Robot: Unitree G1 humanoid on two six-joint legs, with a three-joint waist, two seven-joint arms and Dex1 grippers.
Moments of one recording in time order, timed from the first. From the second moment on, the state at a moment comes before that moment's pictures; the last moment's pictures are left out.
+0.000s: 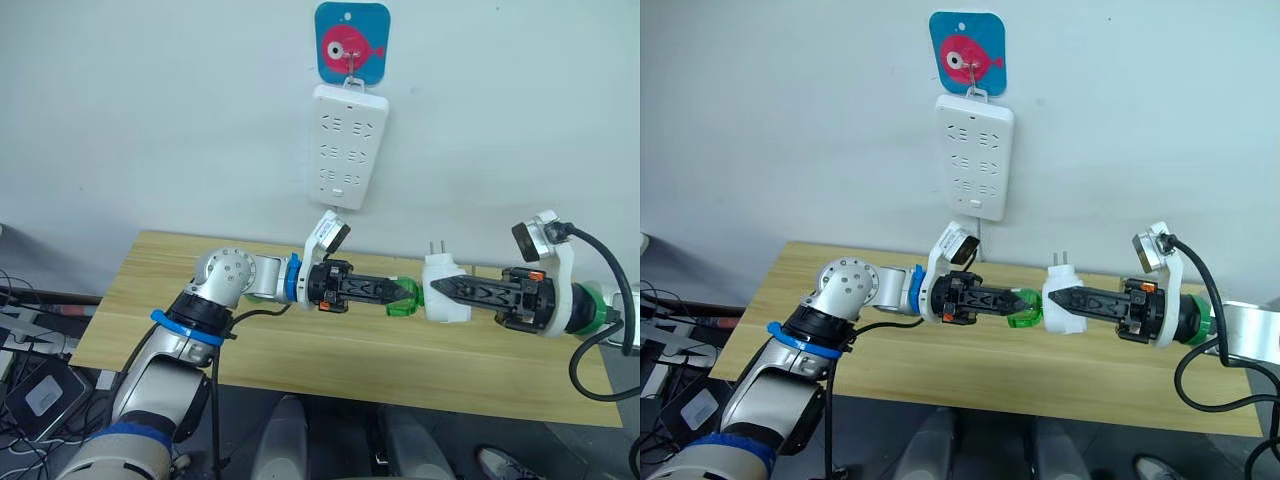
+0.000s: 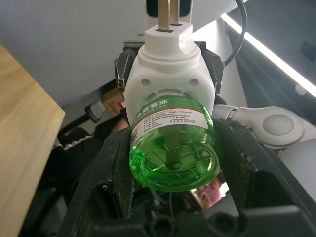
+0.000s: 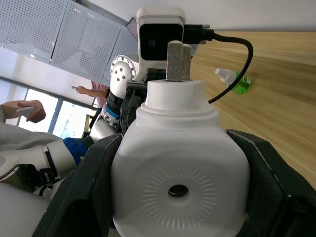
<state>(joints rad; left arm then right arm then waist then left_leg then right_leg) -0.77 0.43 -0.24 0.23 -1.29 1.32 -0.91 -0.23 -0.98 -0.20 -0.27 1.95 1.17 0.28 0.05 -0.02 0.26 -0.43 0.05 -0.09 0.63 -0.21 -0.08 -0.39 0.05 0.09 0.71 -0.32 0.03</state>
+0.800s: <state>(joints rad) -0.73 0.46 -0.11 0.20 -1.12 1.41 -0.98 -0.19 -1.08 -0.28 -0.20 1.95 1.21 0.33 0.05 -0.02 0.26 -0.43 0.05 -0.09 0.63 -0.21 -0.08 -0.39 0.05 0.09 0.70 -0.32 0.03</state>
